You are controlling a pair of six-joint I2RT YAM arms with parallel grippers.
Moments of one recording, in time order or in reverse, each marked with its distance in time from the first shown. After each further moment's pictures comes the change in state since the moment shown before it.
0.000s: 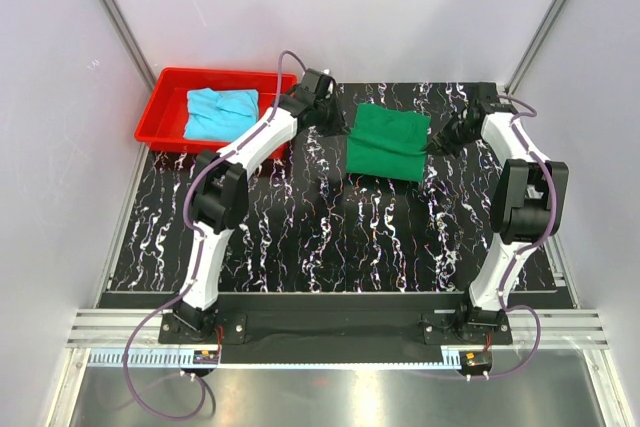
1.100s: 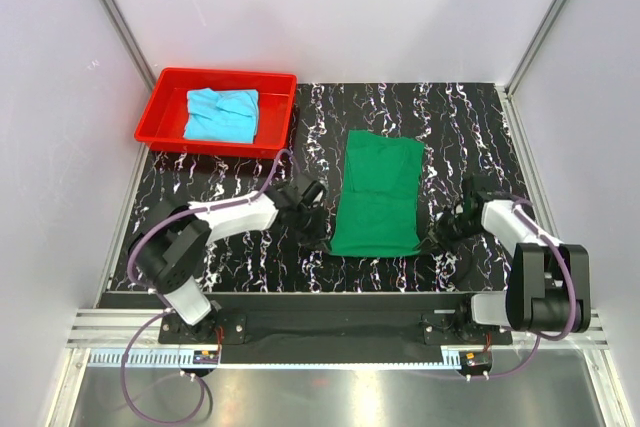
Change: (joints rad) left arm -0.240 -0.567 -1.067 0.156 0.110 -0.098; right arm 0.016 -0.575 -0.864 -0.032 -0.080 -0.011
